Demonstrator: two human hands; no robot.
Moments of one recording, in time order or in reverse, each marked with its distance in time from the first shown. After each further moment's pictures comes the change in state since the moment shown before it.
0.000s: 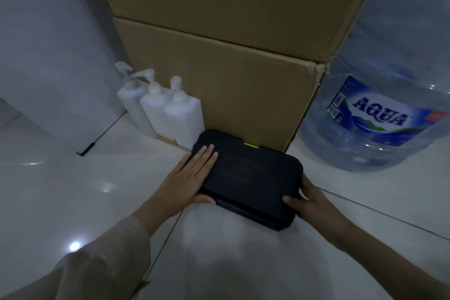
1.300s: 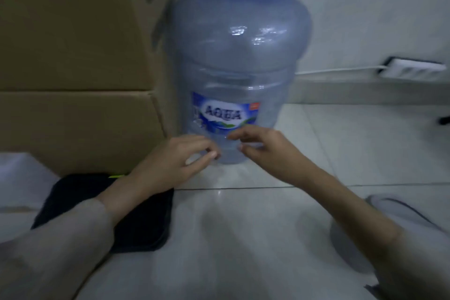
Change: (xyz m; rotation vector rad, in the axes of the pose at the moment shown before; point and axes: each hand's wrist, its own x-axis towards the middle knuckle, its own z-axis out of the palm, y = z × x) left_hand 0.118 0.157 -0.140 -0.645 0.204 0.602; right_hand -0.078 -0.090 -0.113 -0.547 0.364 -0.468
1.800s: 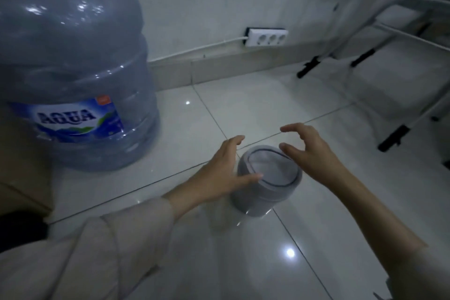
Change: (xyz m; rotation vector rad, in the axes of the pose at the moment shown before) left_hand 0.104 0.149 0.207 -0.456 -0.468 -0.092; right_hand -0.208 0.095 -0.132 -0.257 0.547 0.708
